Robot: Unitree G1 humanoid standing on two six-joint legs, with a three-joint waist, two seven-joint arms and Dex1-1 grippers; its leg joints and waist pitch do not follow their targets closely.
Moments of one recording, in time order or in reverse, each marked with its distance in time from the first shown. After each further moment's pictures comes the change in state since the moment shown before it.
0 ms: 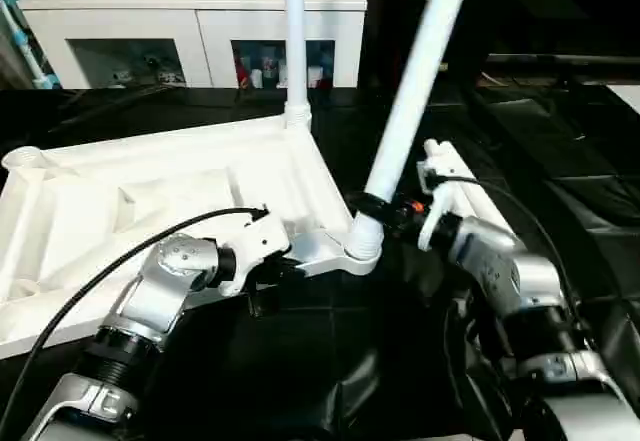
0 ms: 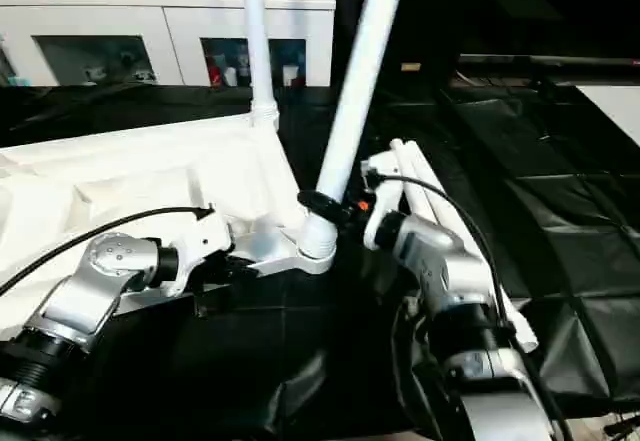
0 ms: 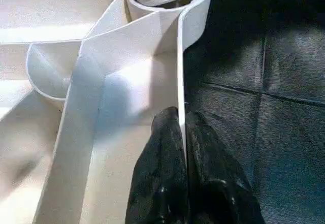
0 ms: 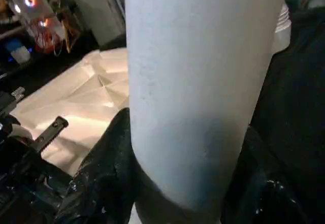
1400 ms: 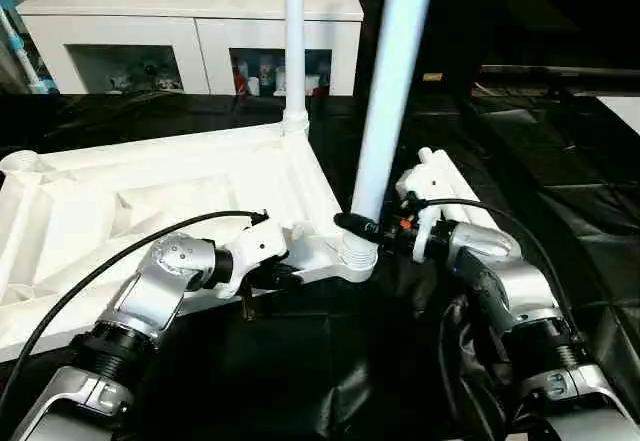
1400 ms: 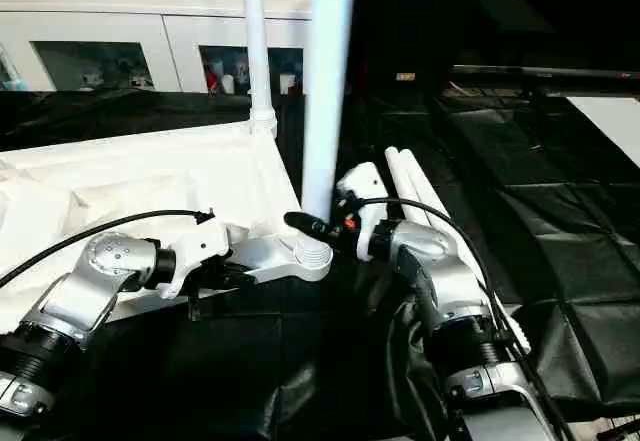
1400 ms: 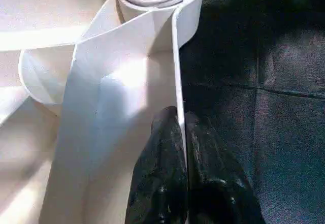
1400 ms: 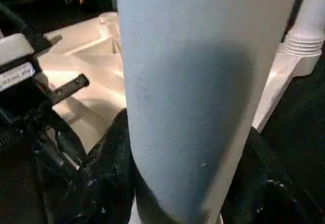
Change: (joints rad) left arm -0.020 0.038 -0.036 0.044 -0.009 -0.040 -0.031; right arm 0.001 -0.039 0.126 -0.010 -0.120 -0.107 0.084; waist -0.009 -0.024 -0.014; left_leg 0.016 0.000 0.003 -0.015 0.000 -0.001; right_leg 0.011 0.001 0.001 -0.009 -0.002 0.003
